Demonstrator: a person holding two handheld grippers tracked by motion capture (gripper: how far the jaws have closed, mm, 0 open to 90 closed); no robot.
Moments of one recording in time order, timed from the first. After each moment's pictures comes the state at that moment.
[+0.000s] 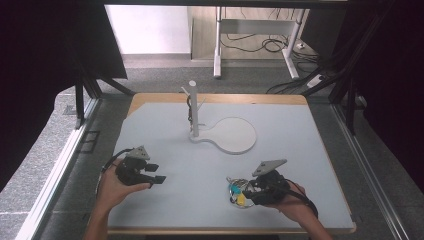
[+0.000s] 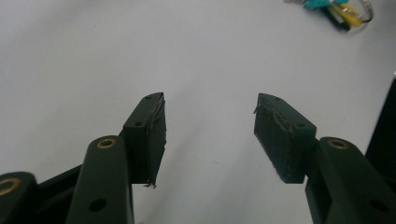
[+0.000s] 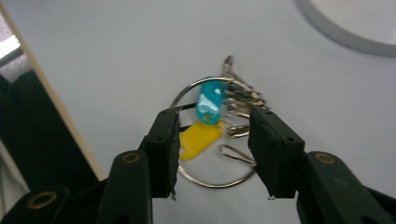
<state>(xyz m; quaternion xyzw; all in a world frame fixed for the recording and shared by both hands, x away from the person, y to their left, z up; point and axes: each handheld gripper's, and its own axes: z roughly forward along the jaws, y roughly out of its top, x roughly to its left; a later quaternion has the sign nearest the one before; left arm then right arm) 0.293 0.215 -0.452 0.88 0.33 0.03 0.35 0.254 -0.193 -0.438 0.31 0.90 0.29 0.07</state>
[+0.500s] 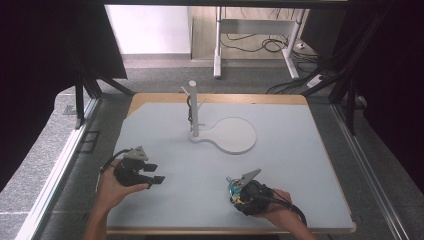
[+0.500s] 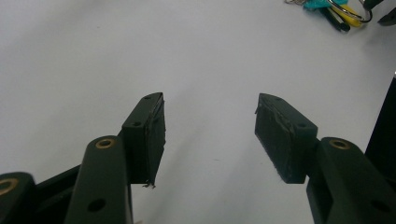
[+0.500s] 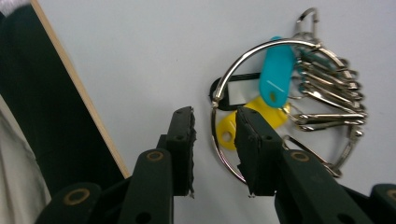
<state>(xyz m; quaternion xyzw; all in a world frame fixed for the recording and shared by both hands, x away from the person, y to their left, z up) 0.292 0.217 -0.452 0.88 0.32 0.04 0.34 0.249 -0.159 -0.473 0.26 0.94 0.21 0.03</state>
